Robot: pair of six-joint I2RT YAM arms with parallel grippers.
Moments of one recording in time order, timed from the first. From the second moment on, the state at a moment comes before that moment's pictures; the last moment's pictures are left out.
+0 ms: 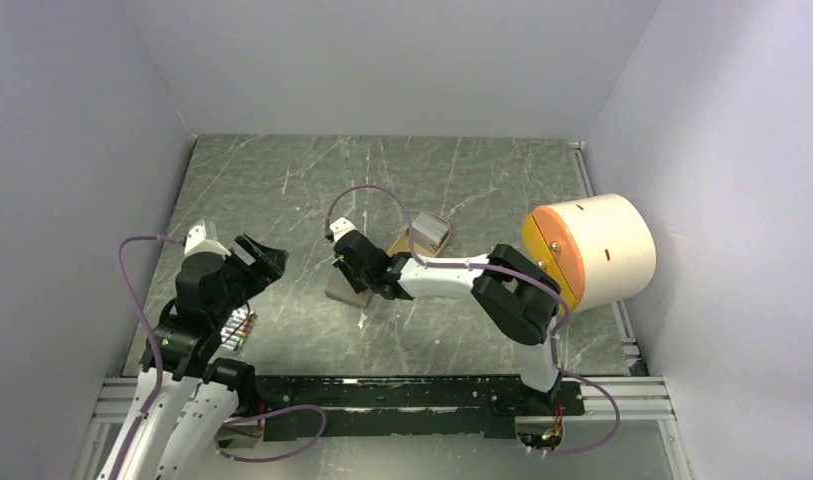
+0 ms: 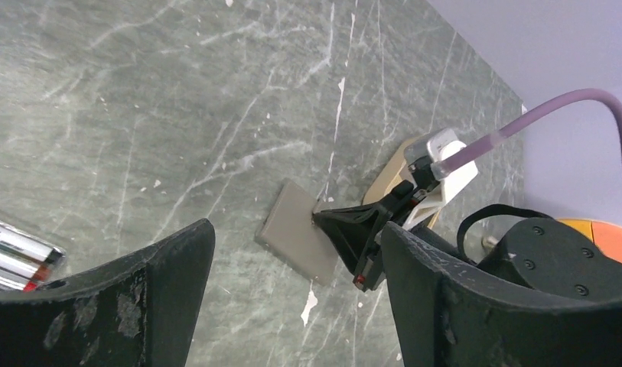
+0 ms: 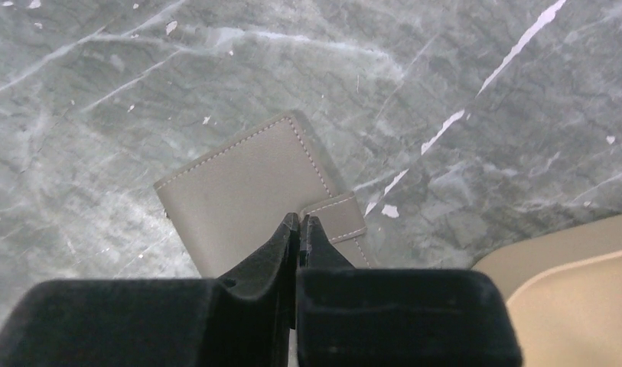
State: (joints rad) left arm -0.25 0.44 0.63 -0.59 -0.13 -0.78; right arm 1.03 1.96 1.22 -0.03 0.23 0.15
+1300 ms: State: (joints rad) left arm -0.25 0.89 0.29 0.06 0.52 -0.88; right arm 1.00 1.45 0.91 0.00 0.01 0.49
